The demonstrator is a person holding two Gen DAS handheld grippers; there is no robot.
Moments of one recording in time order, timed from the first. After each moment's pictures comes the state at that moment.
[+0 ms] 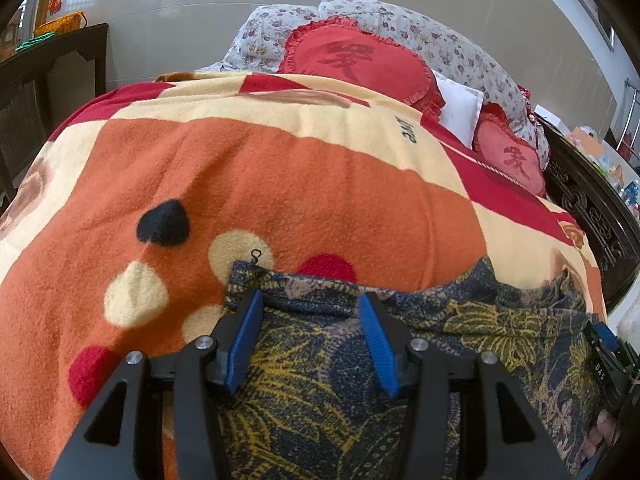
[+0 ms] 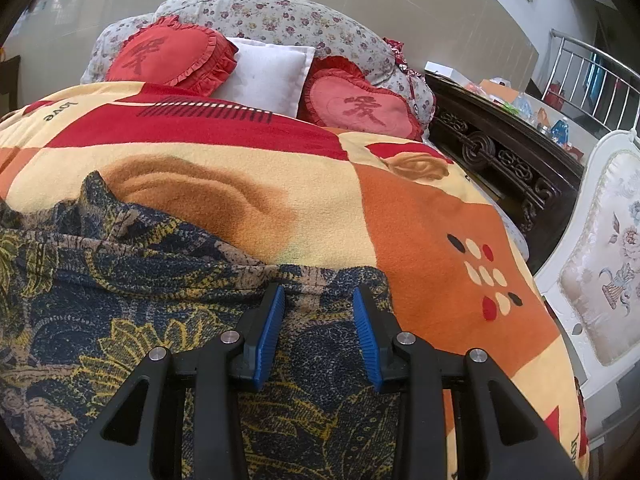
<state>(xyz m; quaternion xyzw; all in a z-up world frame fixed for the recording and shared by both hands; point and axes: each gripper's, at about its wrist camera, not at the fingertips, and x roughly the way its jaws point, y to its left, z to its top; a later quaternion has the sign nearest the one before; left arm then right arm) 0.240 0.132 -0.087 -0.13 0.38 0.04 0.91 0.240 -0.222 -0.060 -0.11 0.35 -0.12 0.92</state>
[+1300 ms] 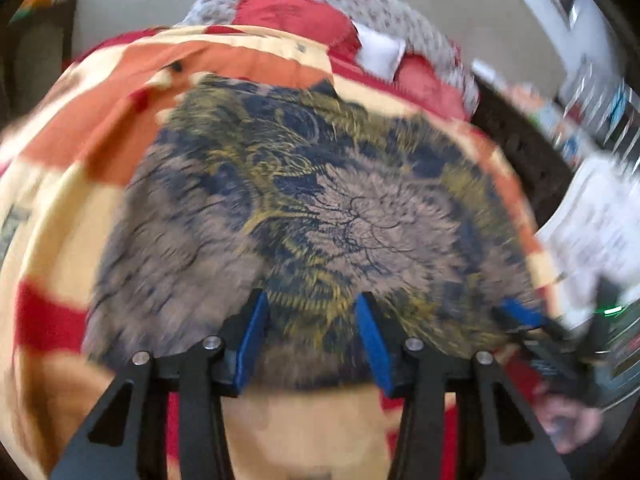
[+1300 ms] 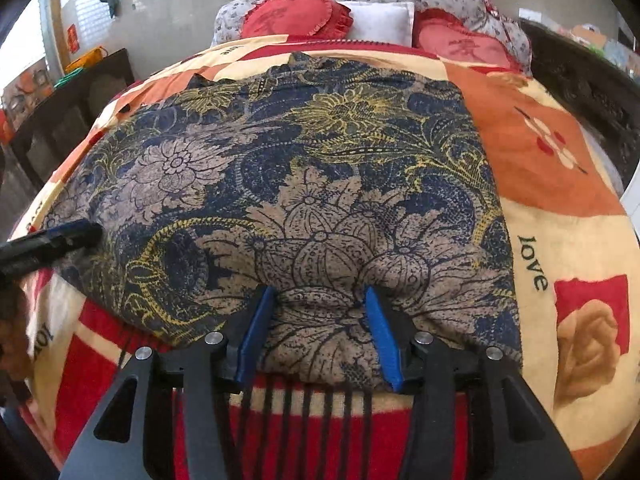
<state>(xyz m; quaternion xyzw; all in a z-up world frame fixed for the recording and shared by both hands) 0.066 0.044 -0.080 -0.18 0.43 -0.07 0.88 0.069 -0.281 -0.070 -0.02 0.43 0.12 0.89</state>
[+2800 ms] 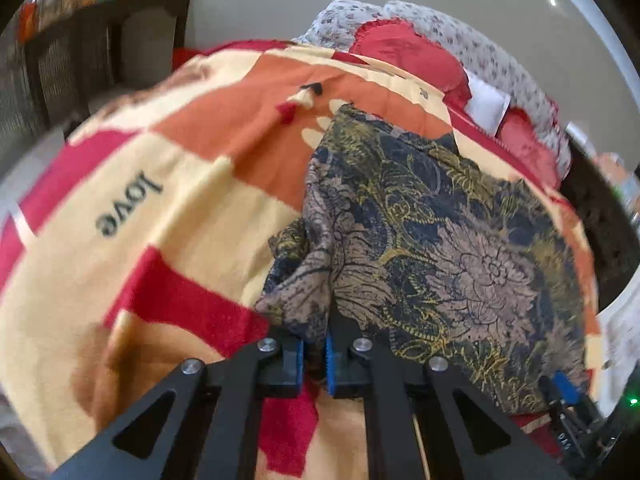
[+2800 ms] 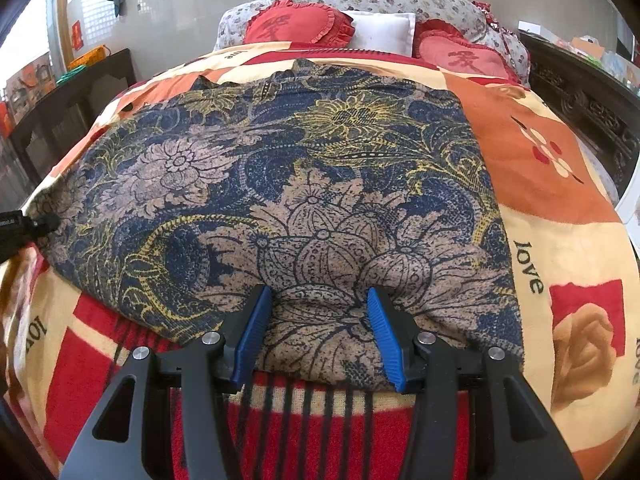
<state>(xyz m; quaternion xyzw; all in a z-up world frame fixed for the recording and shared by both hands) 0.019 0.098 -0.078 -0.19 0.41 0.14 0.88 0.059 -0.267 -0.074 -0.05 0.42 0.11 0.90</state>
